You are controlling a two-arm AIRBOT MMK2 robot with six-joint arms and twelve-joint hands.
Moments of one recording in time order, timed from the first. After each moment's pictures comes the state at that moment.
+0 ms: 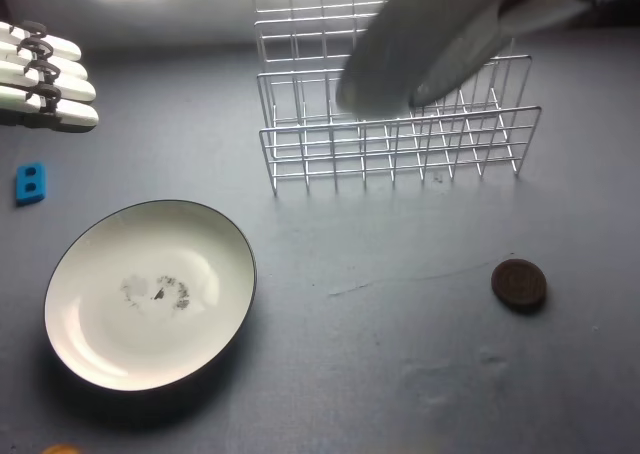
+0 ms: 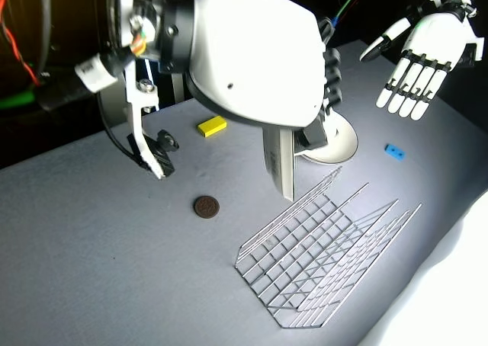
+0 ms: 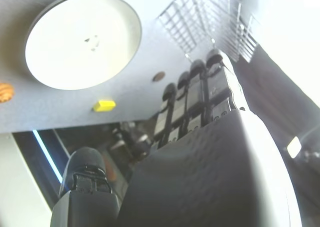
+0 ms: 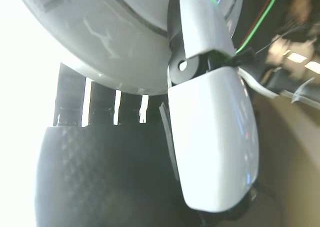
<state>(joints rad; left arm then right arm) 0.45 -0.91 1.81 1.64 -1.29 -0.25 -0.02 -0.91 1.14 -1.66 0.41 0.94</state>
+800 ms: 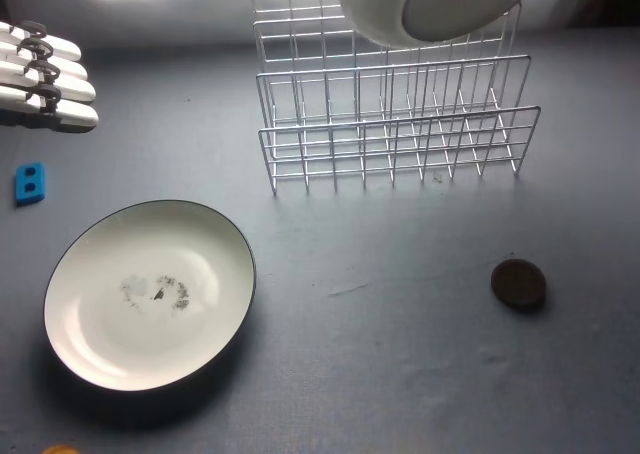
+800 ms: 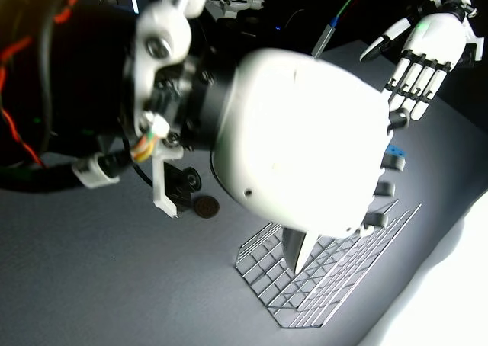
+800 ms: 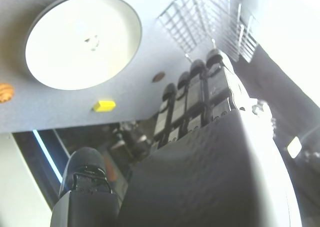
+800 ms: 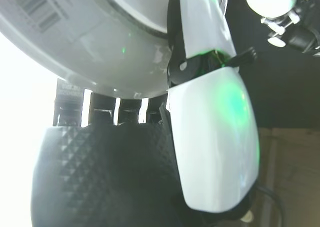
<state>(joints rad) 0.45 -0.91 1.81 1.64 -1.29 -0.25 -0.05 -1.02 1.29 -1.64 0.24 1.06</state>
